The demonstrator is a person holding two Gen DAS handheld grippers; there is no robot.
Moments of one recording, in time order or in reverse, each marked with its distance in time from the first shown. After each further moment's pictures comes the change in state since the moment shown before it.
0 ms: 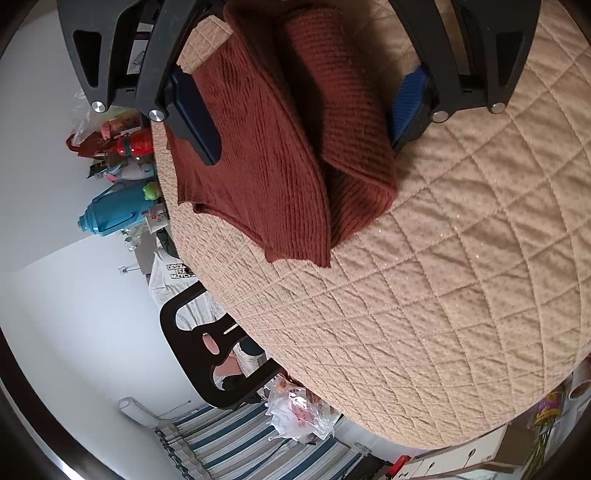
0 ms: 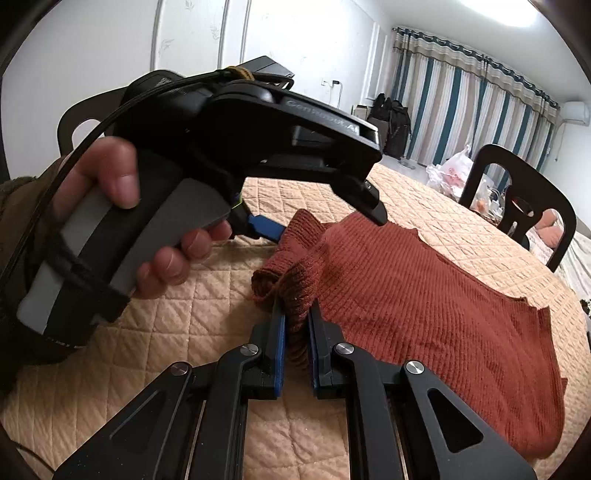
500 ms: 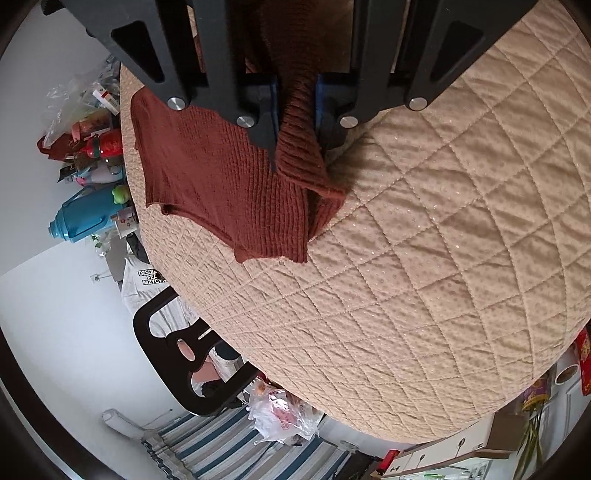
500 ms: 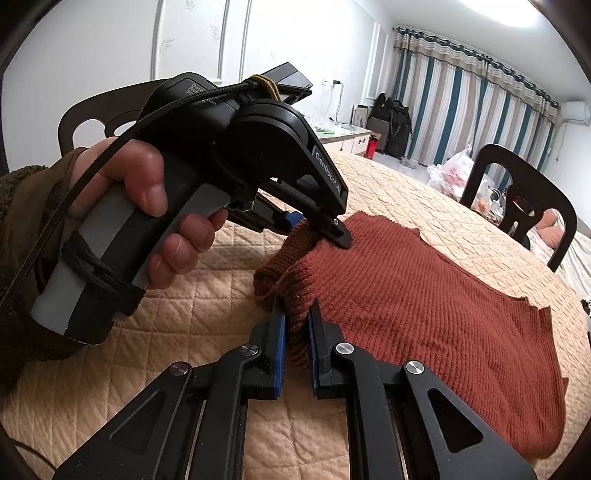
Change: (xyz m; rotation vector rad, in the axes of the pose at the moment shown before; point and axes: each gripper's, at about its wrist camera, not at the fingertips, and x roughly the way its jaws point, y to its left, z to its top) left arm 0.003 0.001 0.004 0.020 0.007 0.121; right arm -0.003 0.001 0.000 0.006 -0.008 -0.001
